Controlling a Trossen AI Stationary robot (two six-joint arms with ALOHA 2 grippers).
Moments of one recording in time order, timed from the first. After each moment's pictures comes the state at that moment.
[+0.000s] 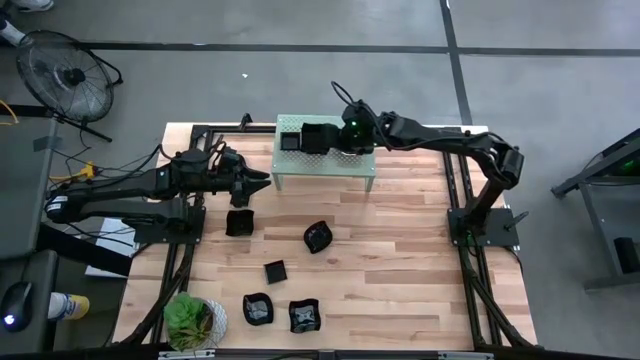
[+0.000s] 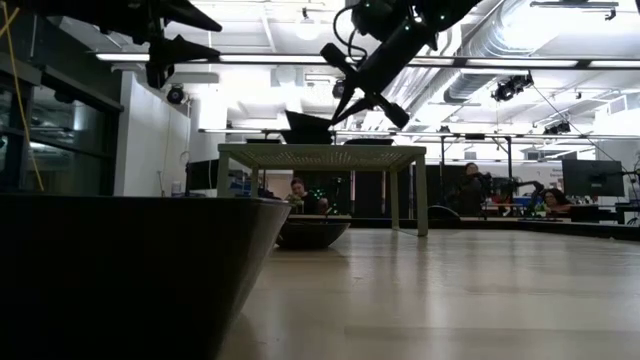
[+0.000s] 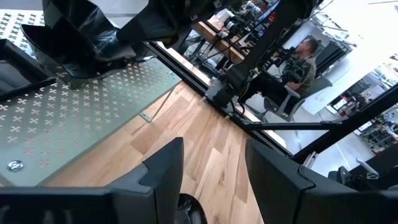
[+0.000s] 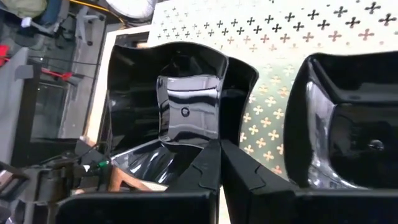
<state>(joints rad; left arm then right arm) 0.20 0.65 0.57 -0.07 0.03 -0.61 -0.43 1.71 1.41 -0.39 0.00 1.07</state>
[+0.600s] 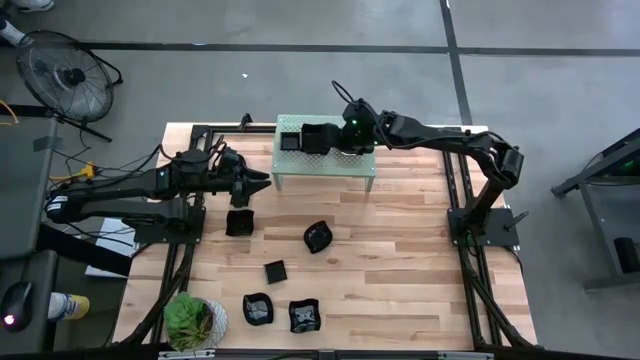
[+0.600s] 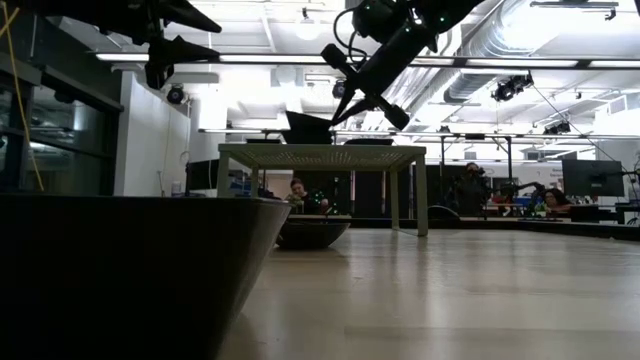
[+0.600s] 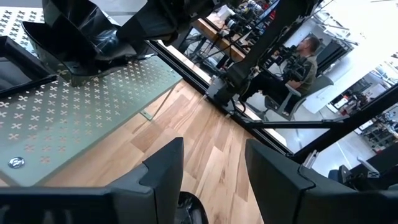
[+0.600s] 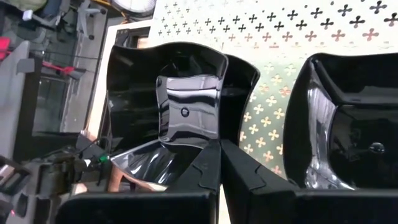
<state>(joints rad) 0.20 0.65 0.57 -0.08 0.03 -0.61 -0.44 1.72 1.41 -0.39 -0.03 1.05</state>
